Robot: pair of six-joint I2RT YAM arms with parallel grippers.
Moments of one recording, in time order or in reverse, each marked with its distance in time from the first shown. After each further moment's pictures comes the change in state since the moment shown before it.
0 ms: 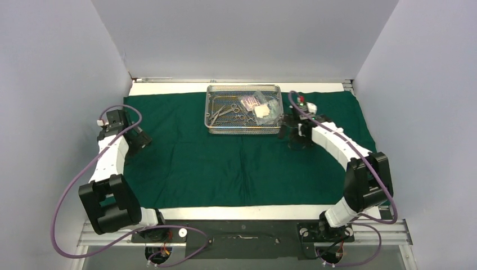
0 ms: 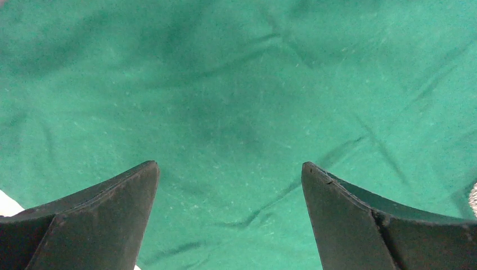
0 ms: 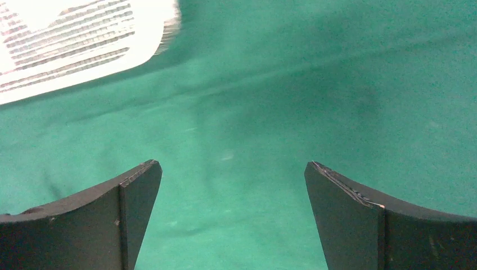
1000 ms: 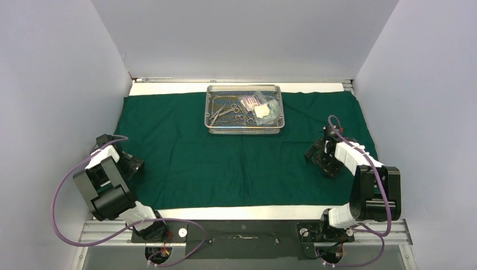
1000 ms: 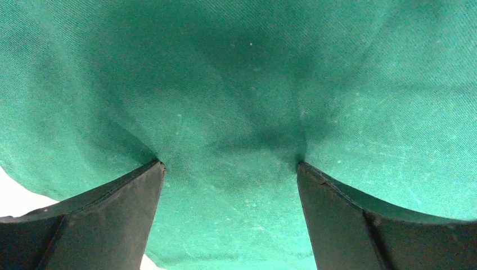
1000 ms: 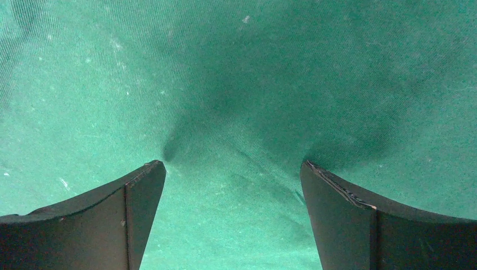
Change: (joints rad) left arm 0.249 0.153 -0.204 0.035 0.057 -0.066; right arm -0.420 -0.121 -0.389 0.016 -0.109 0.171
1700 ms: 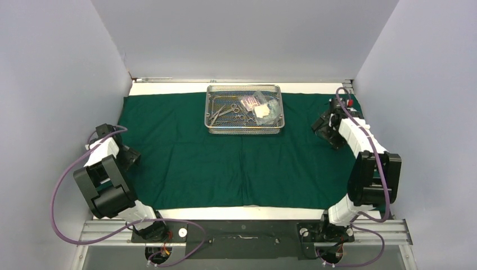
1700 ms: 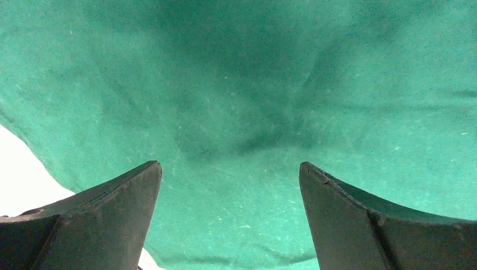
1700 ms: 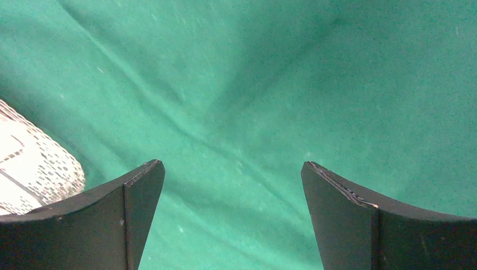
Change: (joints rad) left arm -0.053 0.019 0.115 -0.066 -0.109 -0.014; right arm -0.021 0.127 0.376 -0.131 0.105 0.061
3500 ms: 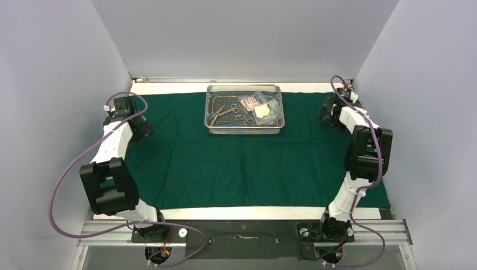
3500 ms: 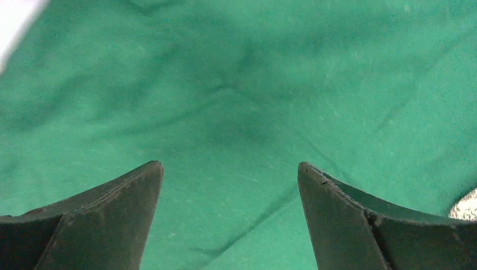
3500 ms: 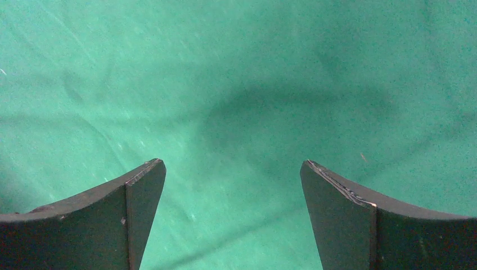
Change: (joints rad) left arm -0.275 -0.013 0.269 0.043 -0.043 0.102; right arm -0.087 0.292 0.187 0.297 0.016 -0.378
